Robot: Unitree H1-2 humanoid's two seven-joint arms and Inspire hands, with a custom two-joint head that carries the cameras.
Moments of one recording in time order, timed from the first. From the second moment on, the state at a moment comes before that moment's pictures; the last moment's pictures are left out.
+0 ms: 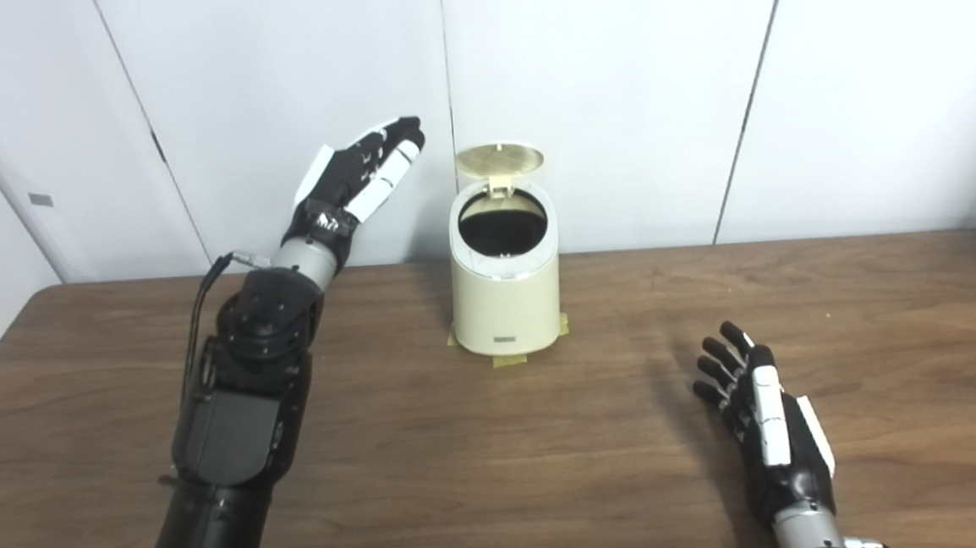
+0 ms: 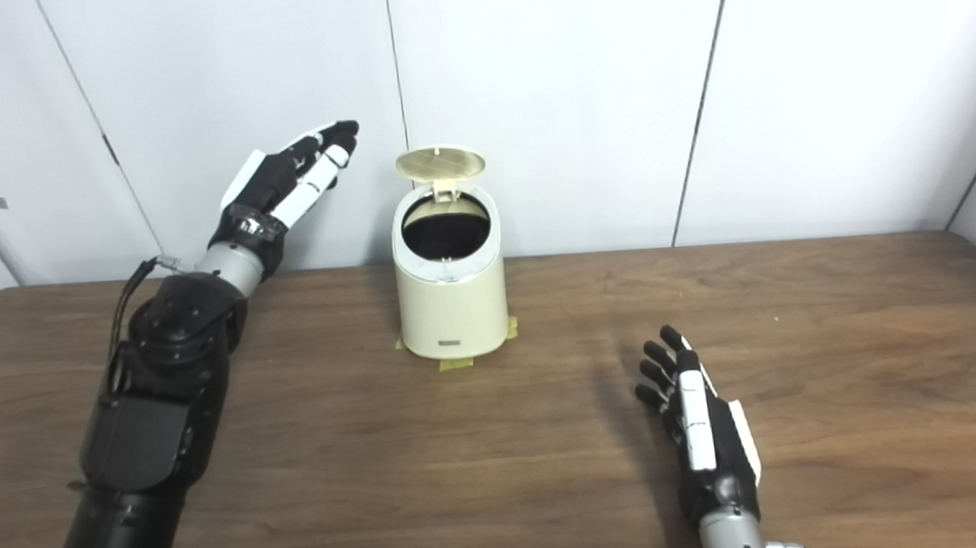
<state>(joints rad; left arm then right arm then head) -0.71 0.22 -0.09 0.07 0.09 0.45 -0.13 0.01 0.02 -0.07 -0.16 0.05 0.14 -0.07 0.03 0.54</state>
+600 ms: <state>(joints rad) -0.89 0.30 -0.26 0.18 0.33 0.41 -0.20 0.01 -0.03 0.00 -0.15 -0.11 0.11 -0.06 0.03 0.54</state>
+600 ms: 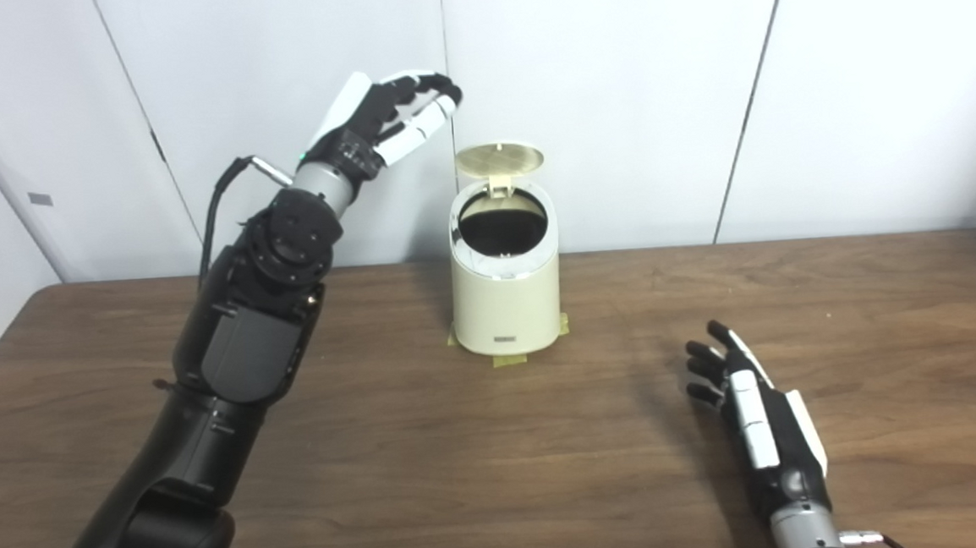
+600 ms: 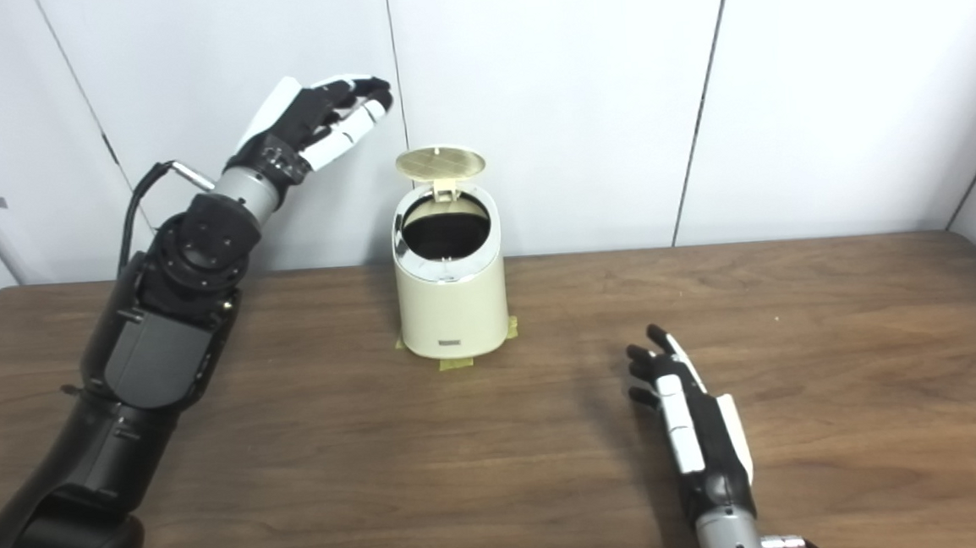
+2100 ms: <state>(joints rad) -0.93 0.39 -0.52 0.22 0.89 0.04 -0.36 0.01 -0.01 0.06 -0.21 -0.27 0.22 -0.08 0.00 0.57</state>
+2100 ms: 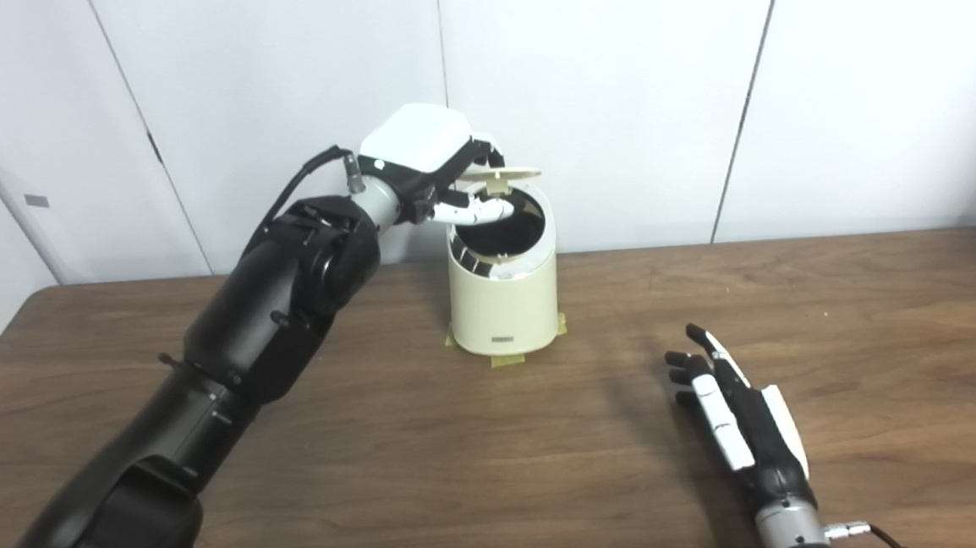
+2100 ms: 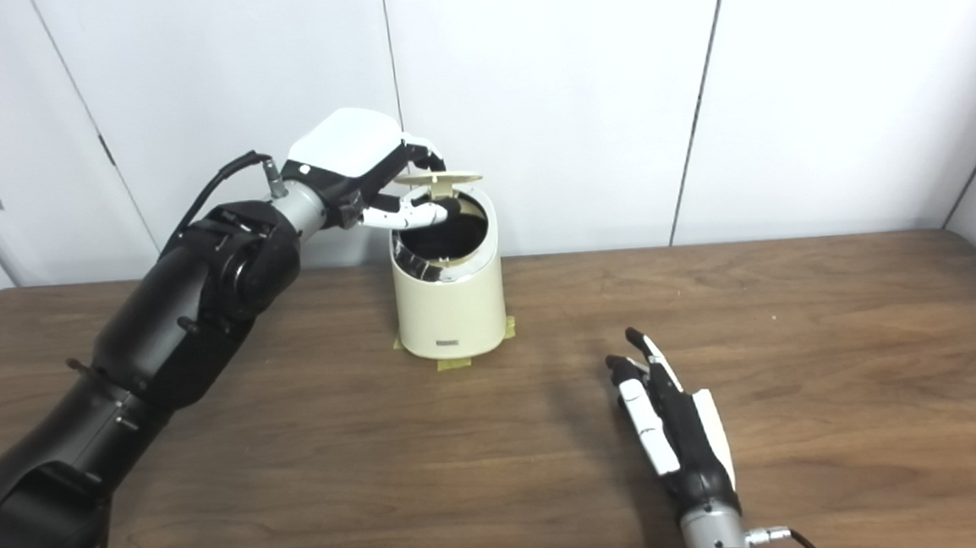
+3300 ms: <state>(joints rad) -0.80 0.41 -0.51 0.14 1.06 -0.14 -0.31 0.00 -0.01 0.04 -0.22 -0.27 0.26 -0.09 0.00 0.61</state>
